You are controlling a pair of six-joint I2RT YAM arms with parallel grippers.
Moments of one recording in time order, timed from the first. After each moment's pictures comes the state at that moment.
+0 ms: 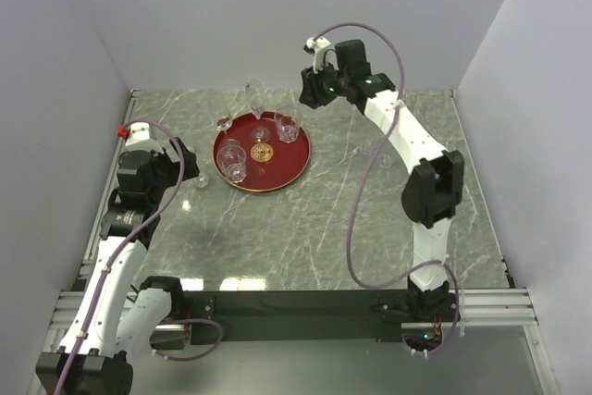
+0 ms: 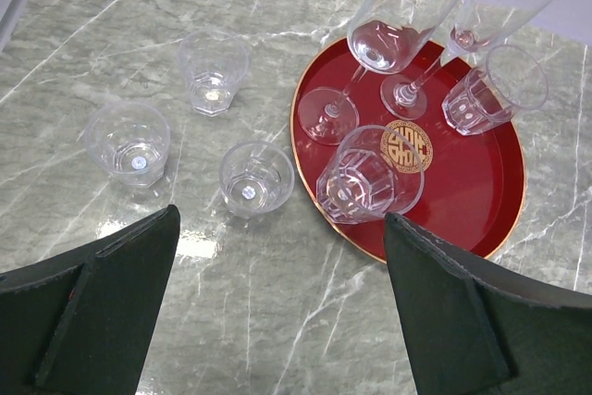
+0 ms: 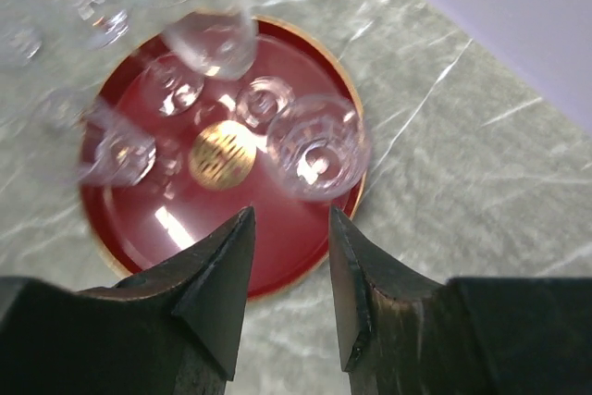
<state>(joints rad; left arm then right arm) -0.06 0.77 0.74 -0.30 -0.10 -0.33 0.40 2.08 2.06 -0.53 -0.39 -0.13</state>
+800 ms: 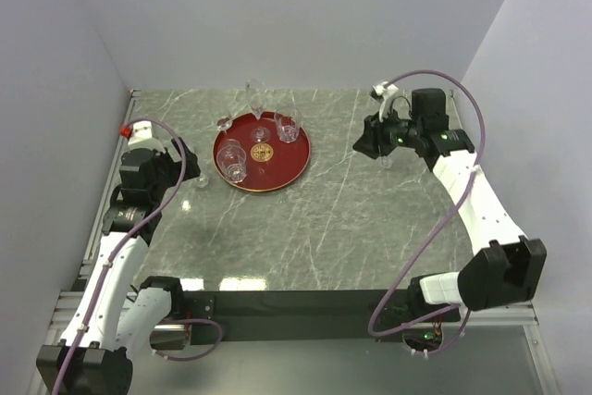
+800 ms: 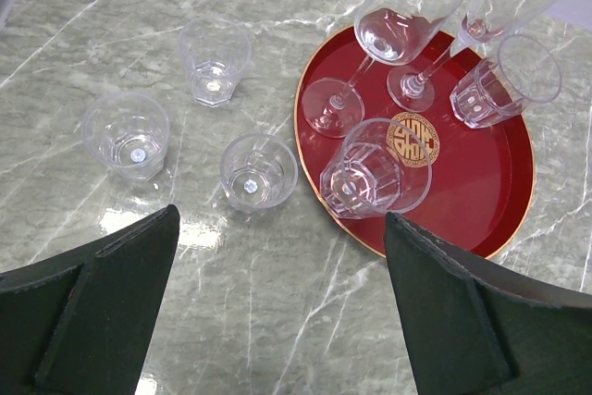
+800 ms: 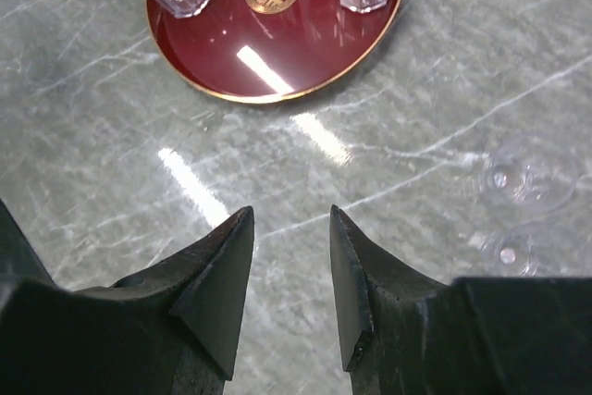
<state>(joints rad) -0.06 0.80 0.74 -0.30 -0.10 -0.33 0.16 1.35 1.27 -0.58 -0.64 -0.25</state>
